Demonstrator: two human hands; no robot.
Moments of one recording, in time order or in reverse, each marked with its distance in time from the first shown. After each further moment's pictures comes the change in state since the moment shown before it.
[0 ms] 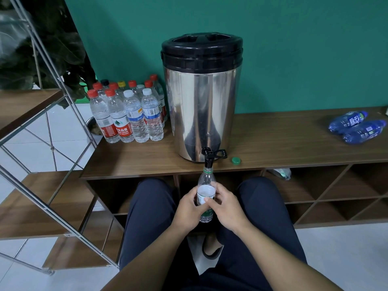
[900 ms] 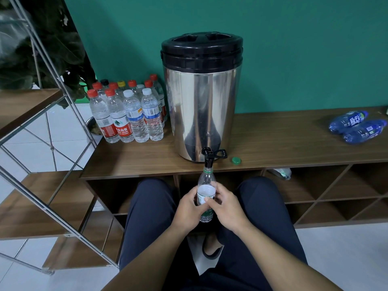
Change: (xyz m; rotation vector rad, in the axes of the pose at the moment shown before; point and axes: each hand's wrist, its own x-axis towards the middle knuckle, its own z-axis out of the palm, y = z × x) left_hand 0.002 -0.001 0.001 0.019 0.005 0.008; right_hand 0.001 0.001 0.001 0.021 0.009 -0.013
